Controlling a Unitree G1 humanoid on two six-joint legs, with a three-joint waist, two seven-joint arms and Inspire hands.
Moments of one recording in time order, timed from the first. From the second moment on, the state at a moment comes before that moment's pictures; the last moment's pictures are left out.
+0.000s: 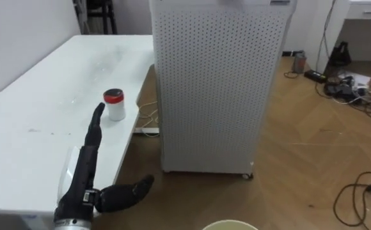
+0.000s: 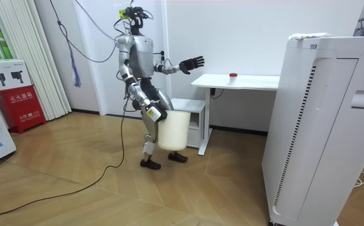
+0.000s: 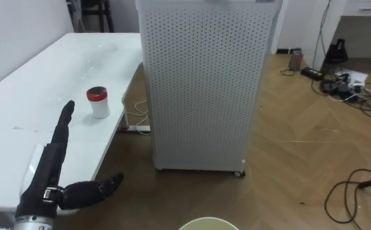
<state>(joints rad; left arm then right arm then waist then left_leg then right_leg) 0.16 0.26 -0.09 0.09 0.23 -0.41 0.28 0.10 -0.30 0.15 0.90 0.42 -0.14 0.14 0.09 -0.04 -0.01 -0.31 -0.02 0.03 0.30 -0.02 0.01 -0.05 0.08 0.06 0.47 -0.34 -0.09</state>
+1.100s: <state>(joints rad) 0.11 0.27 -0.04 0.02 0.34 -0.39 0.40 0.06 -0.30 0.21 0.93 0.35 -0.15 0.22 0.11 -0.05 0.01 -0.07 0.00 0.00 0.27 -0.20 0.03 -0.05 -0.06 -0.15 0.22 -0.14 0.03</state>
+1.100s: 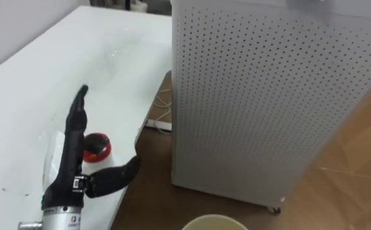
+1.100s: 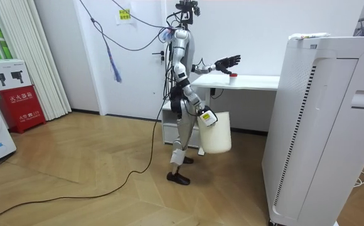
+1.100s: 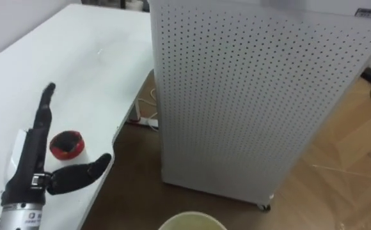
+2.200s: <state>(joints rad) 0.23 0.27 -0.09 0.03 0.24 -0.39 0.46 0.05 -0.30 0.26 0.94 0.30 -0.13 0.28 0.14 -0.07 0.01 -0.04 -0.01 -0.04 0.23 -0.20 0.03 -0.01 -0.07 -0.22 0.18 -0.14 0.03</state>
